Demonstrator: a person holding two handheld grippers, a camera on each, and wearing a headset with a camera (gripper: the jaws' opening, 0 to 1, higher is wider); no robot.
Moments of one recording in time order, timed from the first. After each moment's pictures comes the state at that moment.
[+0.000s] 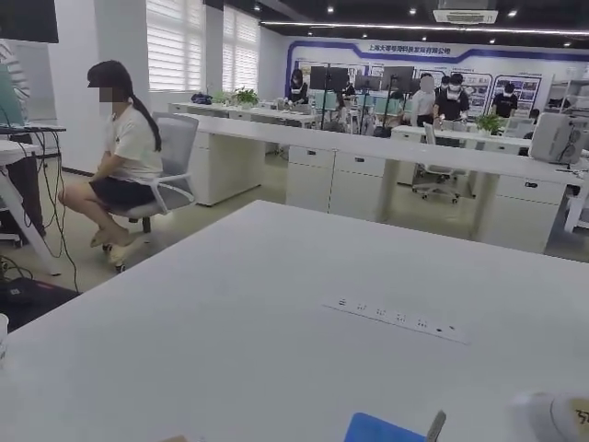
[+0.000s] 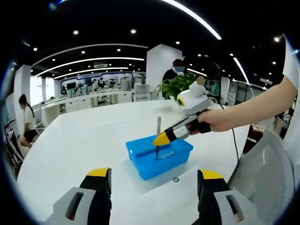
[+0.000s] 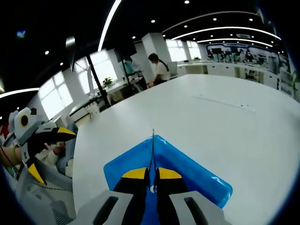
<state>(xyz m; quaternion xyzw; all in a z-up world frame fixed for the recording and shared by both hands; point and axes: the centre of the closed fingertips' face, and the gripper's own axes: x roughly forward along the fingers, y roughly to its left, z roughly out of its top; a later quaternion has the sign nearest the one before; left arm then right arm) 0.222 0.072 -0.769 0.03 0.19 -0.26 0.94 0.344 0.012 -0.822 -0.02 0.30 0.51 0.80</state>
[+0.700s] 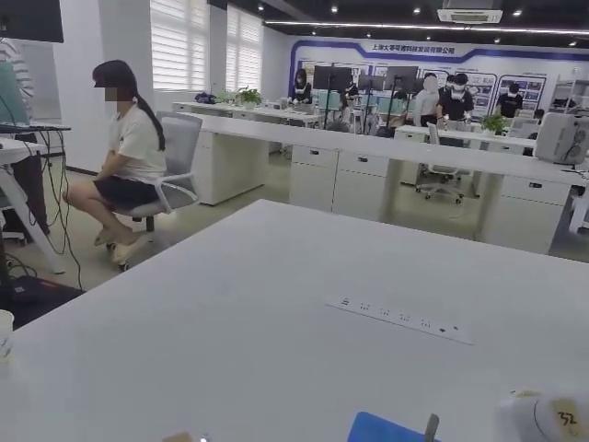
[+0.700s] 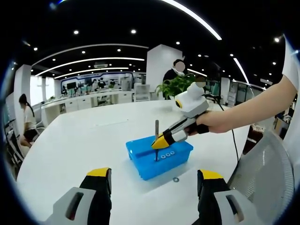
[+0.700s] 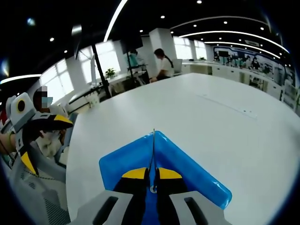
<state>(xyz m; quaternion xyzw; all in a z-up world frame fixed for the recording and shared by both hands) 0.221 0.072 -0.768 0.03 0.19 -0.26 0.94 0.345 0.014 -0.830 -0.08 0.30 0.52 0.80</state>
